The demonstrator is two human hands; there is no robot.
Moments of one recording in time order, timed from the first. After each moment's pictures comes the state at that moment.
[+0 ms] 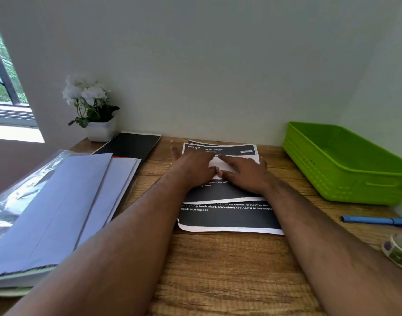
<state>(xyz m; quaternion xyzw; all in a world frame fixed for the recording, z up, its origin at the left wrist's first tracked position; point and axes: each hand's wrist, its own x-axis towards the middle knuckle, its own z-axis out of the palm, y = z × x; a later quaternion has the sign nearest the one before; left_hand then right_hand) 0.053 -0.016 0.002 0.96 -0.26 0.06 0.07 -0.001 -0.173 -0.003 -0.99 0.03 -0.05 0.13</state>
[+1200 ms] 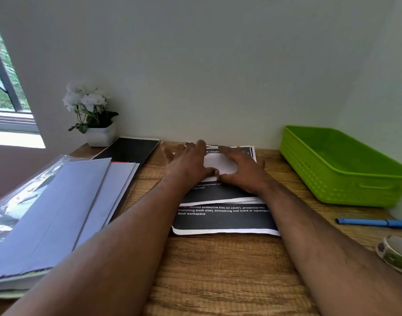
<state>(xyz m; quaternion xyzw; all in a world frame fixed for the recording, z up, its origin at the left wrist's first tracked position) 0.051 -0.016 0.004 0.96 -0.20 0.15 0.15 0.003 -0.179 -0.001 -0.97 0.00 -0.14 0.19</state>
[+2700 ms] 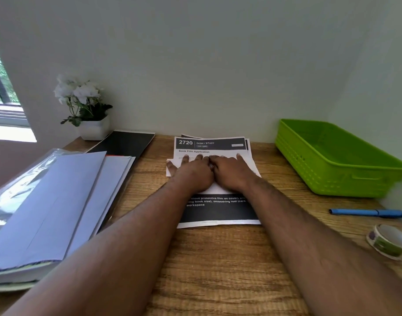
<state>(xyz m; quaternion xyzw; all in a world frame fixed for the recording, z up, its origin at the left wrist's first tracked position) 0.038 -0.037 -0.012 0.97 -0.19 -0.07 0.14 0.008 -0.149 -0.007 -1.00 0.00 -0.06 0.07</state>
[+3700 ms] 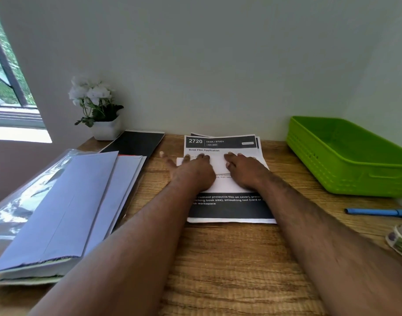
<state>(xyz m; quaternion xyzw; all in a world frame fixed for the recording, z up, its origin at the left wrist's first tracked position) 0.037 -0.016 -0.010 0.98 -0.16 -0.02 0.06 0.007 -0.160 -0.007 -0.99 0.03 -0.02 0.10</state>
